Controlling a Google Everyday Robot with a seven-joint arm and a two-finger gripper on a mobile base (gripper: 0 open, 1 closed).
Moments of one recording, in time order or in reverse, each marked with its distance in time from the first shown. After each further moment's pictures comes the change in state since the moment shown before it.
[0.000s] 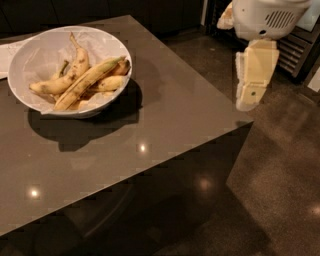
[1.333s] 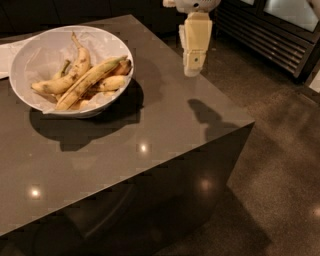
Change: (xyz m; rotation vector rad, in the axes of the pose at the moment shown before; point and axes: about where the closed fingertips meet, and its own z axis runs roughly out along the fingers) arm -0.084 -0.084 0.024 0.033 -0.066 -0.179
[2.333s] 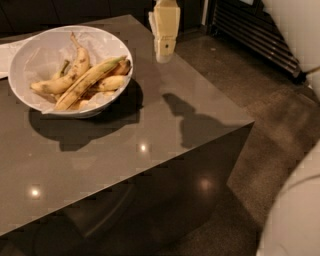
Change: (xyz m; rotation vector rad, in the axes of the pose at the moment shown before) arm -0.052 -0.040 0.006 0.028 -0.063 -0.097
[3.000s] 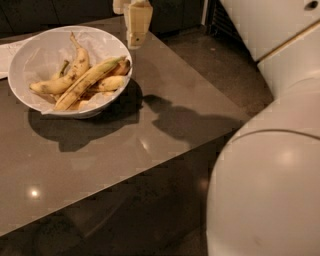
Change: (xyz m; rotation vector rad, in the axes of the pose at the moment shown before) arm -0.037 -0.033 0.021 -0.011 -0.039 -0.061
